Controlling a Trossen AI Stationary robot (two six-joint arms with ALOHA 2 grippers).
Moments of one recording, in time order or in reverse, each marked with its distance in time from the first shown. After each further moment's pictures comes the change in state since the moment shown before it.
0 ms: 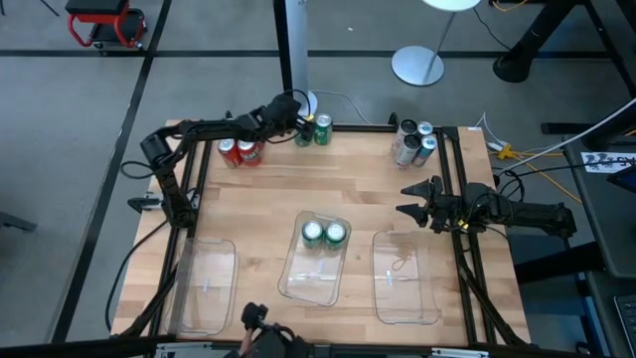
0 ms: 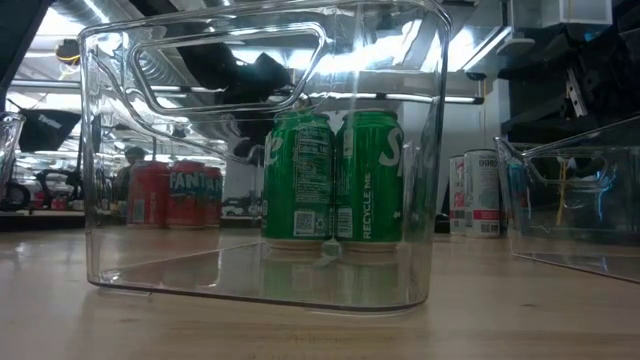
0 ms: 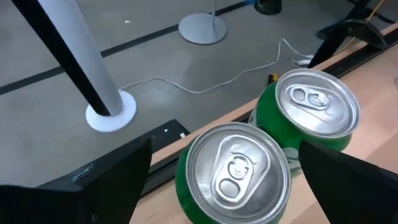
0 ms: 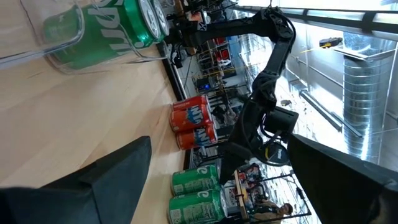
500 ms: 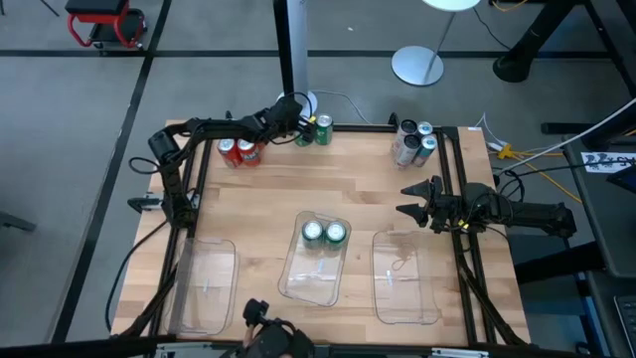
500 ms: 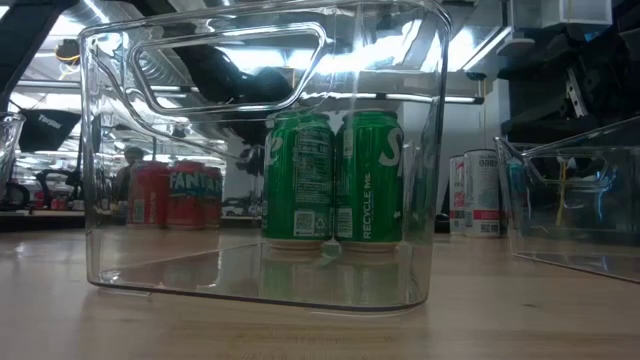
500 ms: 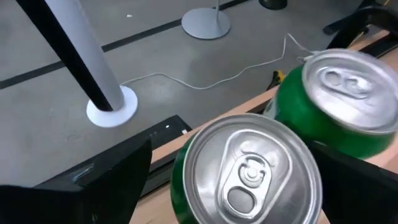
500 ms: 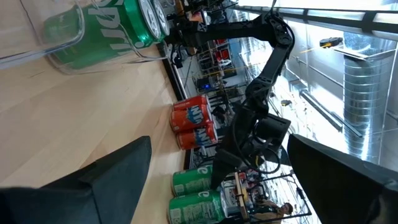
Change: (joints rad) left arm 0.020 0.072 0.000 0.044 -0.003 -0.004; right arm 0.000 0.001 0.000 0.000 0.000 0.001
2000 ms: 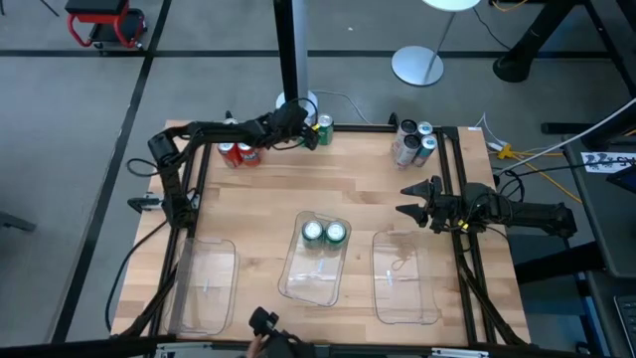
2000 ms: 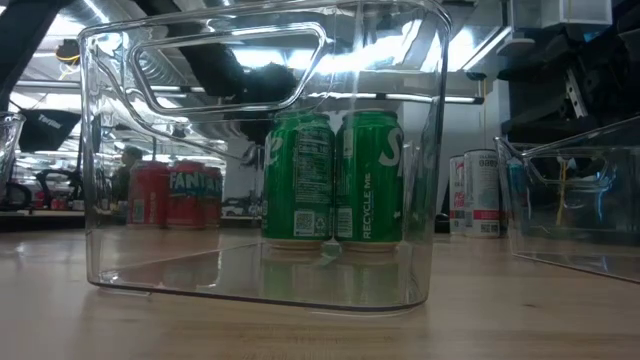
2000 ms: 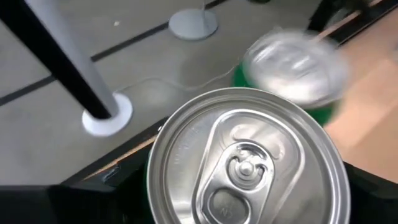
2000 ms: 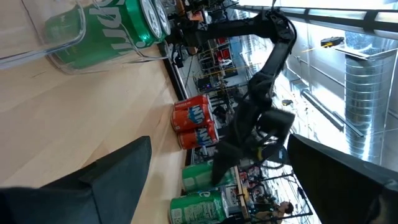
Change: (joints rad) left arm -0.066 -0.027 -0.002 -0.005 -0.008 0.056; right arm 0.000 0.005 0.000 0.000 0.000 0.003
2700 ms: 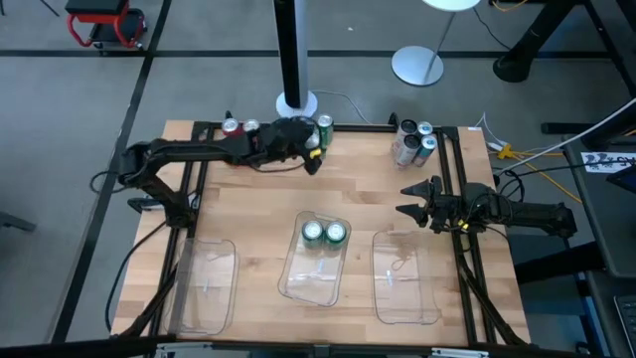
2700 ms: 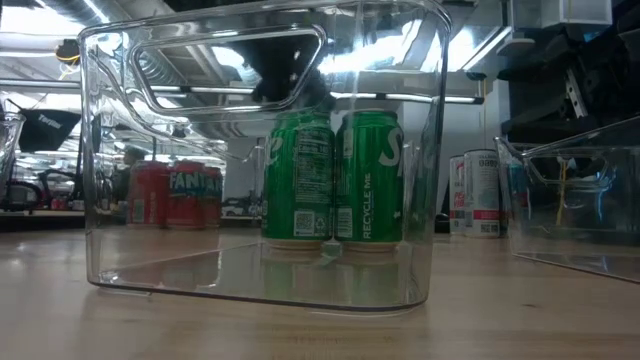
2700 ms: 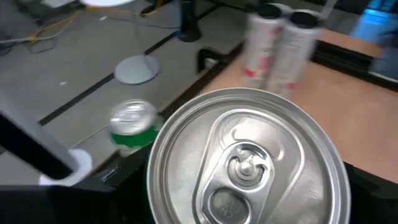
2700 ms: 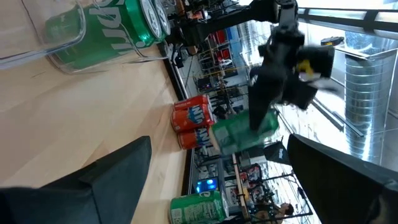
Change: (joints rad) left arm -0.293 -0.296 0.001 -0.152 -0.028 0.058; right arm 0.000 0.000 0.000 0.001 0.000 0.001
